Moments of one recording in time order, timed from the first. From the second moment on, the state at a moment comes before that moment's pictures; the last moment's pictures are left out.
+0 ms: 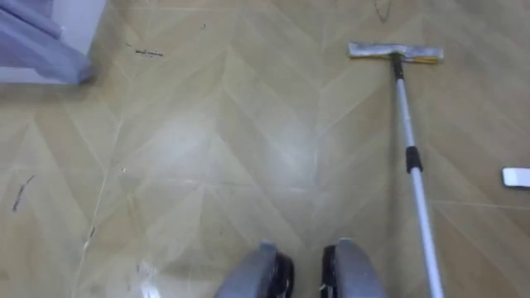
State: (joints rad) left arm -0.03 0.20 -0.17 1.23 -0.08 0.08 0.31; right arm 0.02 -0.30 0.29 1.51 0.42 0.15 -0.08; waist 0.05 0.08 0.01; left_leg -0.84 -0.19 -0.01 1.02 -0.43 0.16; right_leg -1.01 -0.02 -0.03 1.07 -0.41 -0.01
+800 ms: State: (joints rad) left arm 0.04 0.20 -0.14 1.06 -0.01 0.10 0.30; right arm 0.02 -0.40 0.28 1.49 0.54 0.15 -0.11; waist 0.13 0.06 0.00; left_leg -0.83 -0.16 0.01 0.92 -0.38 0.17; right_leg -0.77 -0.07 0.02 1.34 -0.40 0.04
